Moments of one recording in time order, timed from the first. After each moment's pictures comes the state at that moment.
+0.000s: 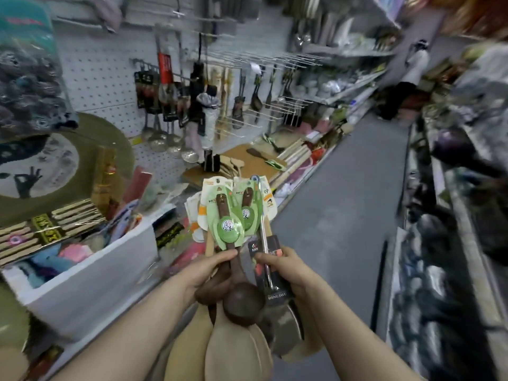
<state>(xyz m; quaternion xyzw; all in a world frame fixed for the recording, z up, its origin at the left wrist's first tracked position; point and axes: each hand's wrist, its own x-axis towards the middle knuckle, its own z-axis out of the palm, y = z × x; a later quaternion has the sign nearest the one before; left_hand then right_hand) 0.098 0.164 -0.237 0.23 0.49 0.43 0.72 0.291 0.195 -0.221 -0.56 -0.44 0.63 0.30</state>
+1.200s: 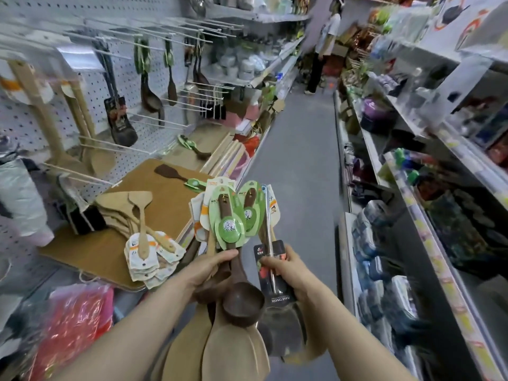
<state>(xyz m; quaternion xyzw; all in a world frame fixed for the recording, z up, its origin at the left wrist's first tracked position) 0.270 0.580 -0.259 0.29 0.43 0.29 0.81 0.467 0.538 -0.248 -0.67 -0.30 0.56 0.39</state>
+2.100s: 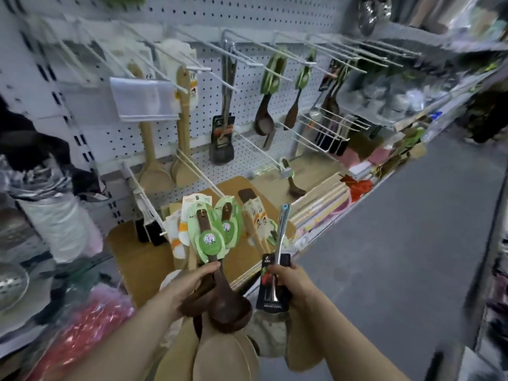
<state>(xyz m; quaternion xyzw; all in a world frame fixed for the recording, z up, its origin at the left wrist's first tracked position) 0.180 0.773 -0.309 0.08 0.57 0.48 0.66 0.391 0.871 -0.292 -0.63 -0.38 0.65 0.20</state>
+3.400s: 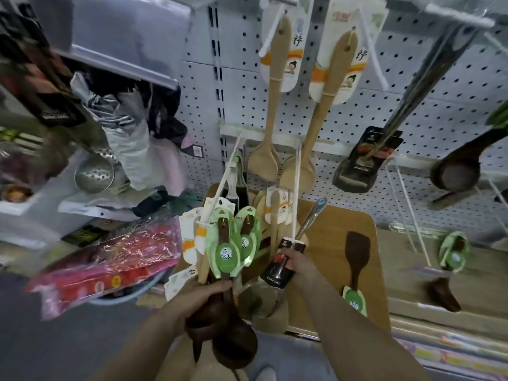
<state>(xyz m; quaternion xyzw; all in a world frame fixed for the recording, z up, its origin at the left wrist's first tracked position) 0.211 0.796 -0.375 -0.14 0.68 0.60 0.40 0.211 1.052 -0.432 -0.52 -0.42 0.75 -0.06</state>
